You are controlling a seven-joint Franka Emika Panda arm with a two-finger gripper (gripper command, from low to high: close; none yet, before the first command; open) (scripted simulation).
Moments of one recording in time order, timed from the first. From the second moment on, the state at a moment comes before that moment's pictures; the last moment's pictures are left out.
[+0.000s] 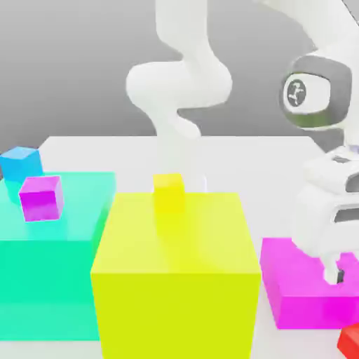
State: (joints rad) arm 0.18 0.28 0.28 -2.17 -0.22 2.54 1.12
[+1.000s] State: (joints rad) arm 0.12 0.12 0.19 -2.24 -0.20 2.41 1.03
